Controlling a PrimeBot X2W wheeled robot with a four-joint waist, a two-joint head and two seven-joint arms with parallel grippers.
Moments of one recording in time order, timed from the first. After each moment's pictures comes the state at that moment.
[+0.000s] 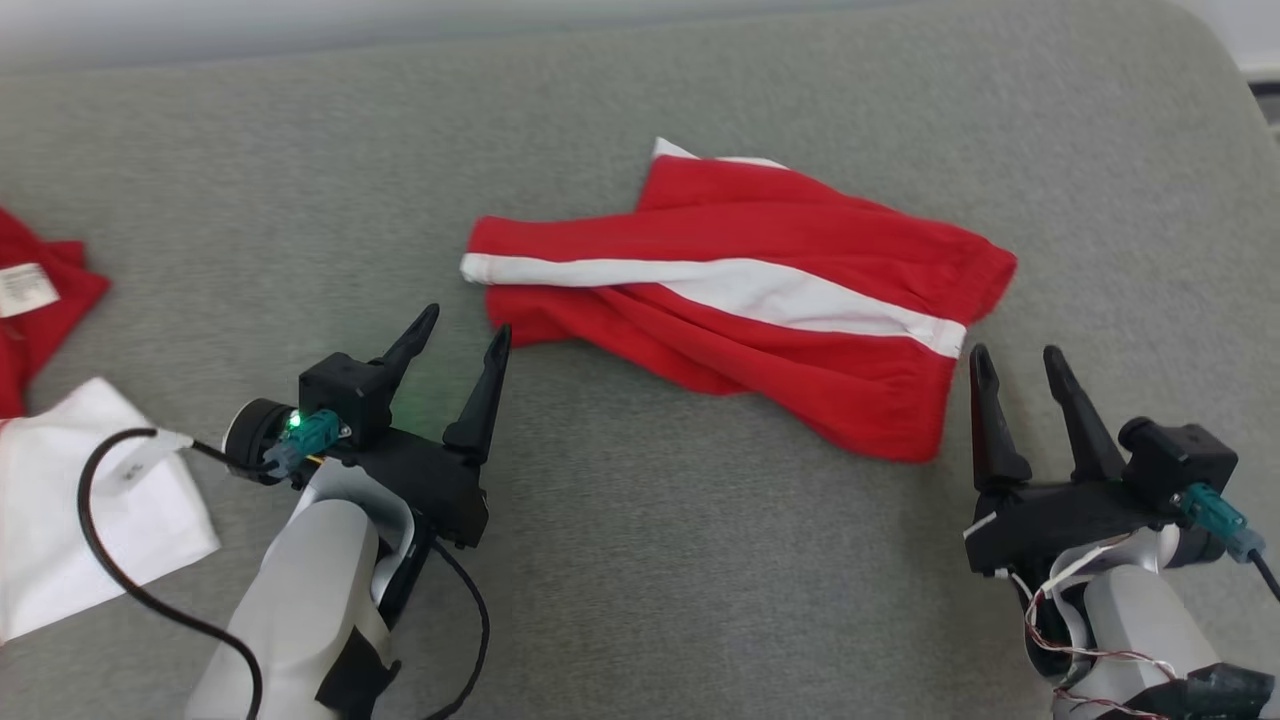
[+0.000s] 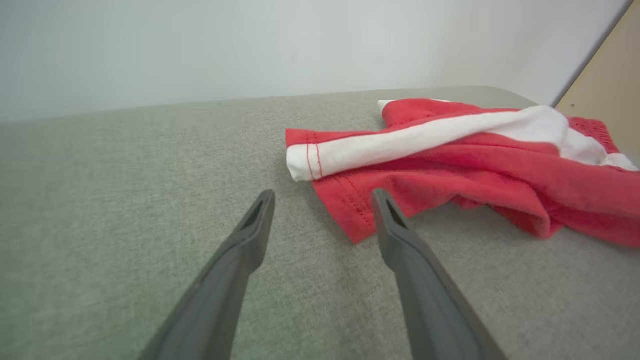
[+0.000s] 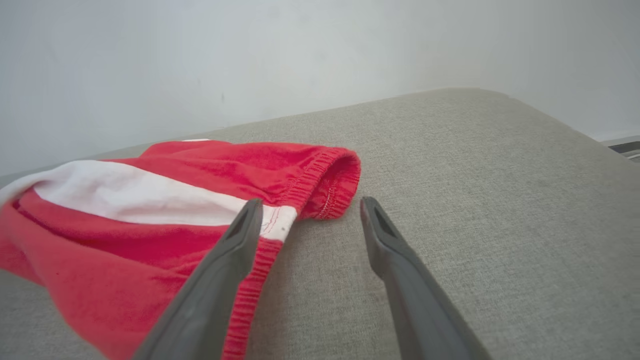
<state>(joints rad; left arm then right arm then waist) -0.76 0.05 -0.26 0.68 -0.15 -0.13 -0.26 -0.40 -0.19 0.19 0.38 0.31 0.13 -0.26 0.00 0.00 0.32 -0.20</state>
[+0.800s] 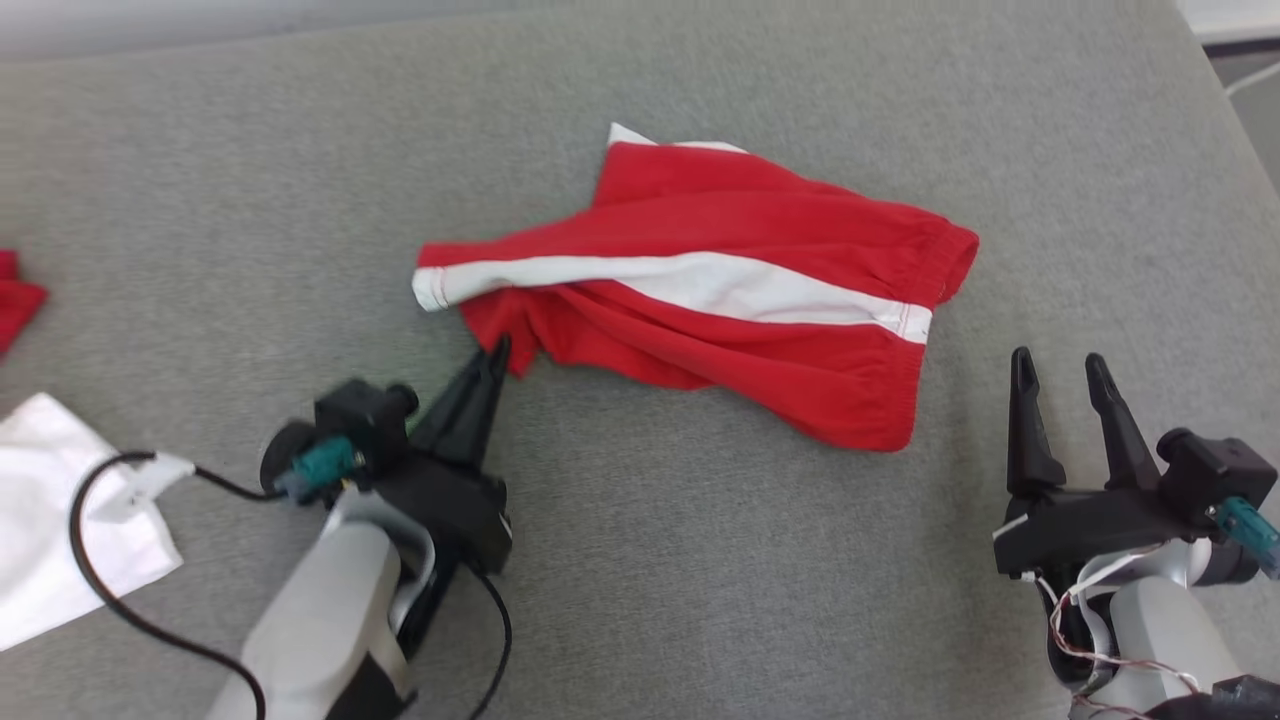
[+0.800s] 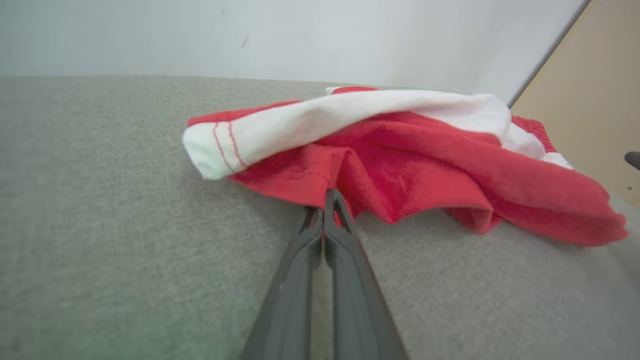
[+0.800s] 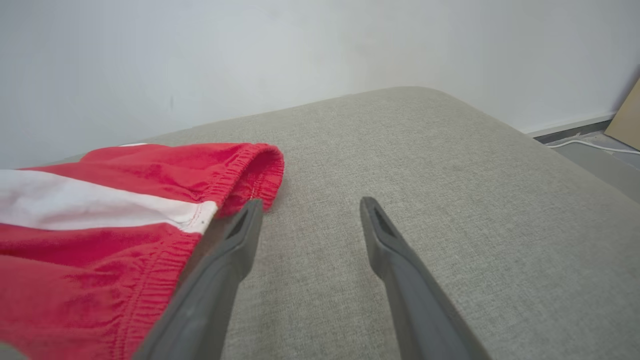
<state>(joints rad) -0.73 0.08 -0.42 0.66 -0.33 -0.13 -0.27 -0.38 -0.17 0.10 0.36 0.28 0.13 -0.26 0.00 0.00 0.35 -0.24</state>
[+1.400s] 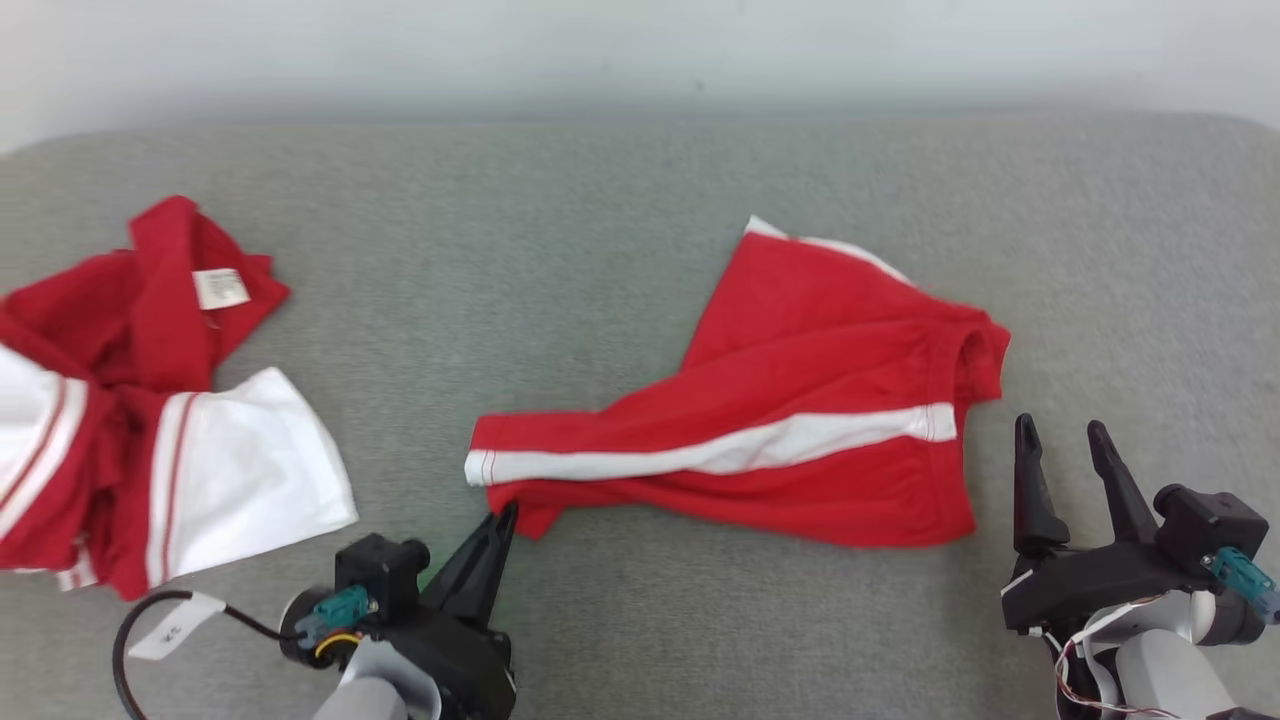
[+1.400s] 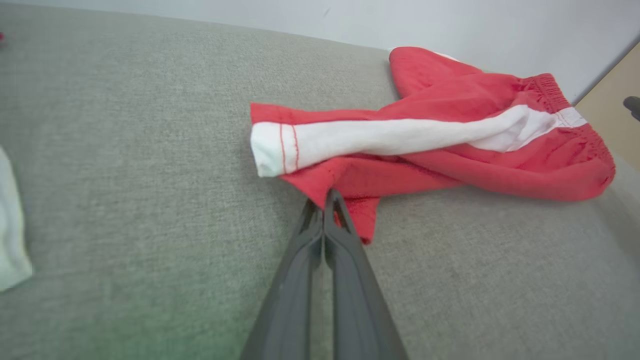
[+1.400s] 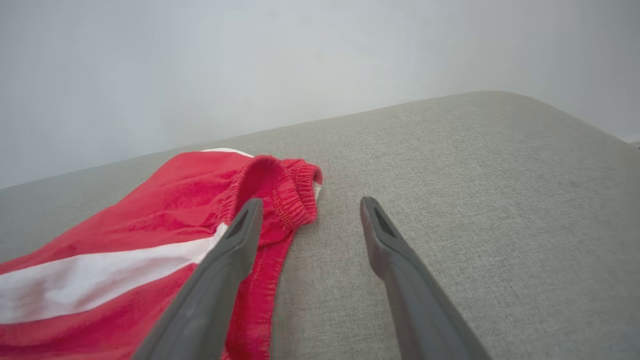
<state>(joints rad) -0.50 0.08 -0.40 0.60 -0.34 -0.13 -0.26 -0.31 -0.19 0.09 0.40 0.28 0.13 -0.26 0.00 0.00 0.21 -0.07</state>
